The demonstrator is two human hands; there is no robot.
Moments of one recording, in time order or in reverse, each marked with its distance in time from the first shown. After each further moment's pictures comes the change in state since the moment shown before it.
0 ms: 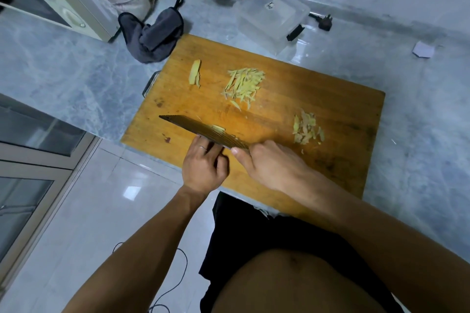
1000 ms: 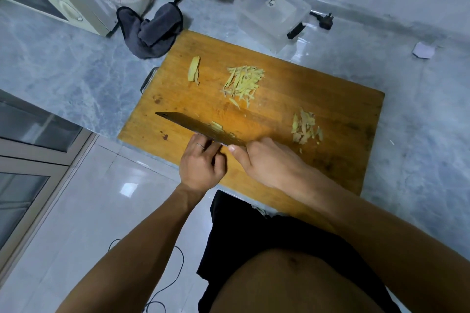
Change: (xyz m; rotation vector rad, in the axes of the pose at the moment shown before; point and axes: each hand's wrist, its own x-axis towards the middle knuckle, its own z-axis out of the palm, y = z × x) left_hand -0.003 0.000 0.001 -0.002 -0.021 -0.052; right_hand 0.002 -0.001 -0.004 -0.006 -0.059 0.012
